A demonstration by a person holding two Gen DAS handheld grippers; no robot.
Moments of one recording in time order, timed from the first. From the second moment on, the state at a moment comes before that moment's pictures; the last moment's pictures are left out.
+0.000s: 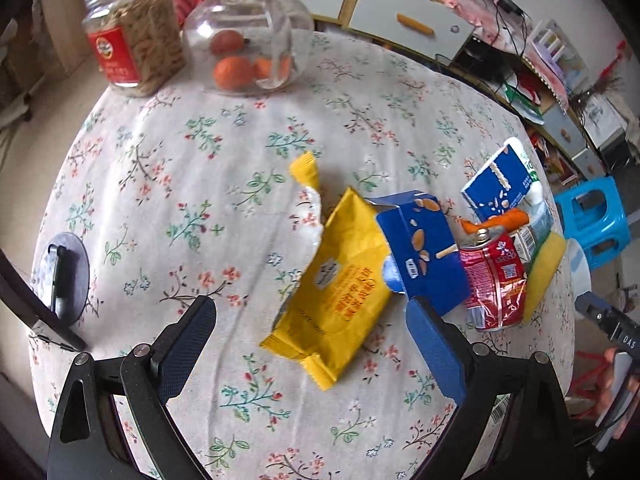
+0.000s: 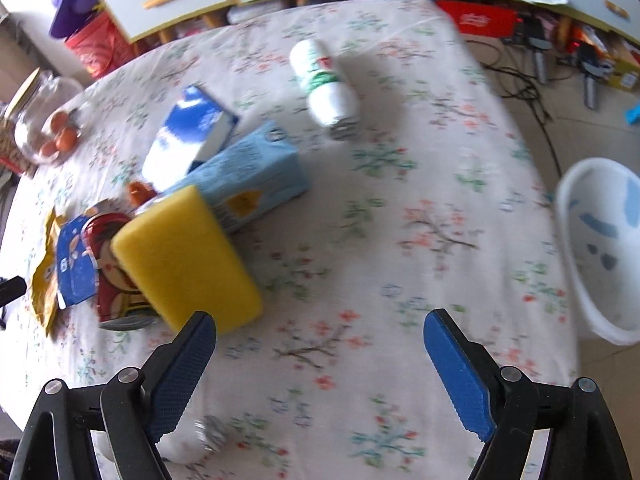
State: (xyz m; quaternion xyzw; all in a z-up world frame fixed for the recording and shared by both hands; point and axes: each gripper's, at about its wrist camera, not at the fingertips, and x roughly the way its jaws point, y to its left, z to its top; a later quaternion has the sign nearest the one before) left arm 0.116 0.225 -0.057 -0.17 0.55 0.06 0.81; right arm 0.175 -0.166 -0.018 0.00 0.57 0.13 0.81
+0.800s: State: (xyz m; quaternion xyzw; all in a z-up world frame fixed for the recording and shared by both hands) left arm 0.135 0.174 -0.100 -0.07 0.59 0.00 0.80; right arm 0.187 -0.091 -0.057 -0.03 0.61 0.16 0.78
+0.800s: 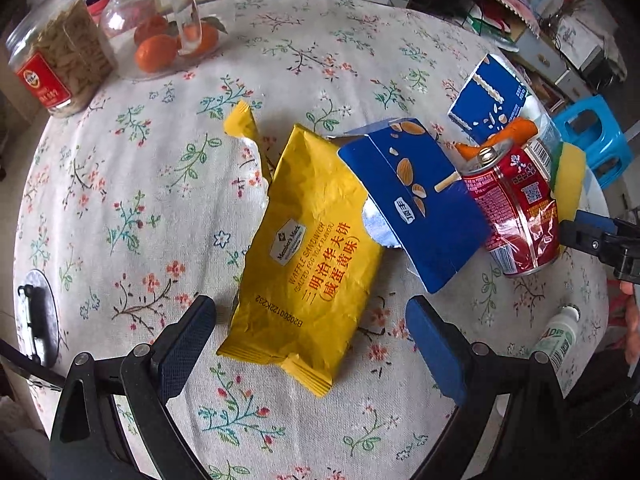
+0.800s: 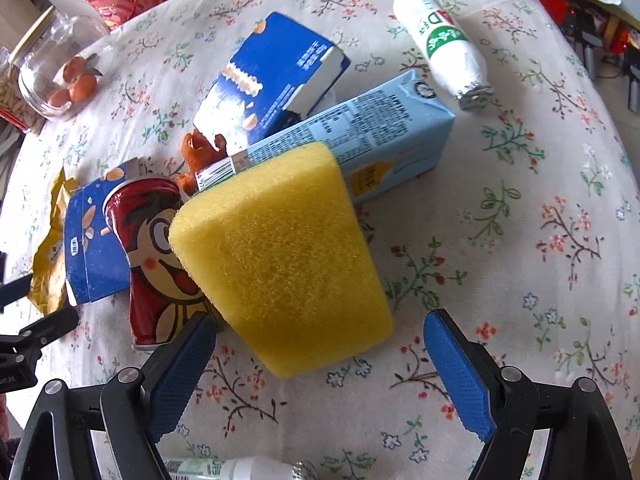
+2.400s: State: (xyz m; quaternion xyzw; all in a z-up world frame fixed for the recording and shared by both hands) left arm 0.102 0.214 -0.044 -0.14 0.53 0.04 0.84; right arm 0.187 -0.097 -0.035 -0.02 0.58 0.18 0.79
